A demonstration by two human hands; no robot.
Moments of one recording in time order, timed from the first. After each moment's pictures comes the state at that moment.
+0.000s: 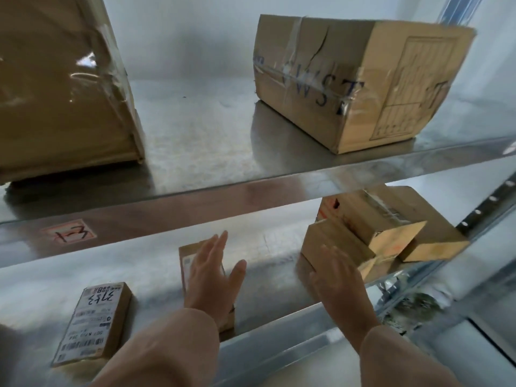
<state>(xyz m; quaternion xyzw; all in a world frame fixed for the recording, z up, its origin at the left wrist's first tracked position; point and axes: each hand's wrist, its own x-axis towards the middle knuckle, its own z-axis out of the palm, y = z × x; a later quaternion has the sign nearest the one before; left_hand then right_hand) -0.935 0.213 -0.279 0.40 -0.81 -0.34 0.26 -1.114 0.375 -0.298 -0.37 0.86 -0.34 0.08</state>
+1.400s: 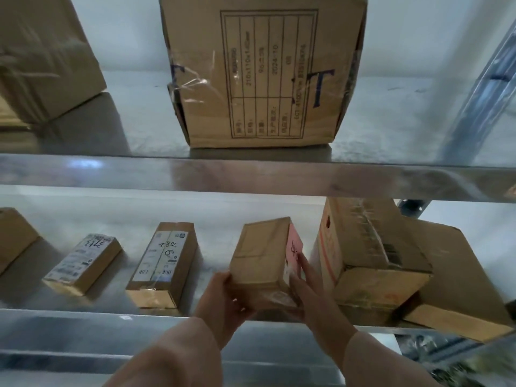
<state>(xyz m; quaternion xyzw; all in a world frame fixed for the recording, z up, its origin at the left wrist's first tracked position) -1.074 0.324 -0.316 0.45 -0.18 -0.80 0.36 -1.239 0.396 -0.313 -0.32 0.54 -0.54 0.56</state>
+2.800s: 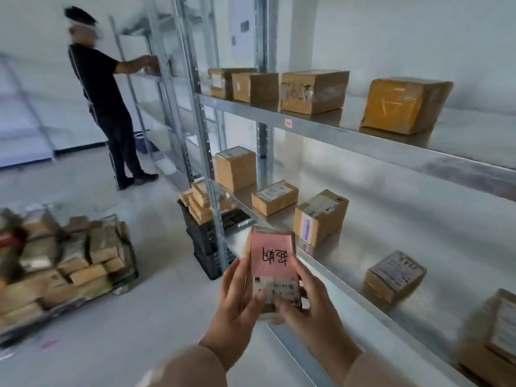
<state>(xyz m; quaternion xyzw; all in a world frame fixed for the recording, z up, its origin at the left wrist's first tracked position) -0.548 0.441 -0.284 0.58 -0.44 -0.31 0.61 -0.692 0.359 -0.287 -0.73 0.33 -0.37 0.47</state>
